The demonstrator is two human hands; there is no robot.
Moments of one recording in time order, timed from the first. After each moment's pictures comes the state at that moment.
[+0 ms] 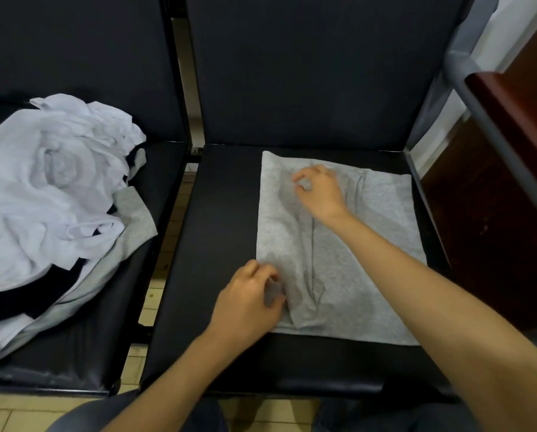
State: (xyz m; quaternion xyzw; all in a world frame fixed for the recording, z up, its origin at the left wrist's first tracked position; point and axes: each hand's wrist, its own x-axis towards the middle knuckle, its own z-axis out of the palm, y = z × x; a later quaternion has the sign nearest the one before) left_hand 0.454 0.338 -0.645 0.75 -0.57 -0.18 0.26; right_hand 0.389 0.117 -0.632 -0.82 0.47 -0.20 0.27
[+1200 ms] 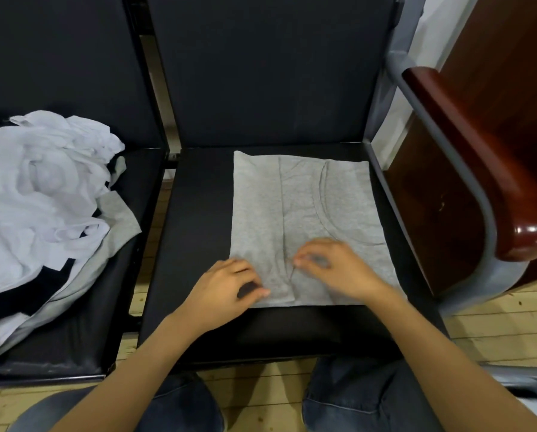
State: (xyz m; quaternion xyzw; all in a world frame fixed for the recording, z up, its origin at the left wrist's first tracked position) left_hand 0.469 0.351 -0.655 0.62 -0.75 -0.13 0.18; right_hand 0.252 0.233 -0.633 -0.86 0.34 -0.13 0.36
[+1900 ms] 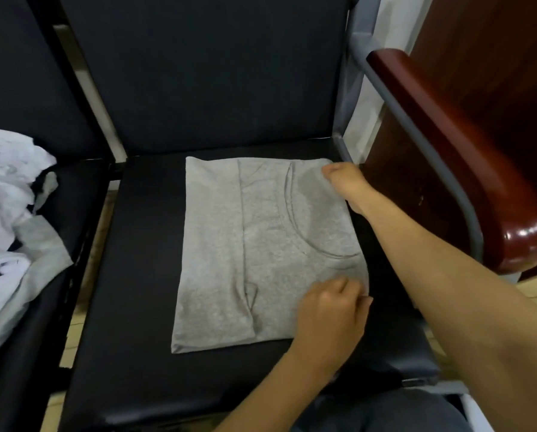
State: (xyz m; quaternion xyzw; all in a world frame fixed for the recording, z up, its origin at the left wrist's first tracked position) left_hand 0.271 0.275 -0.665 0.62 -0.70 -0.12 0.35; right_hand 0.244 0.037 -0.634 -0.60 0.65 -0.18 0.43
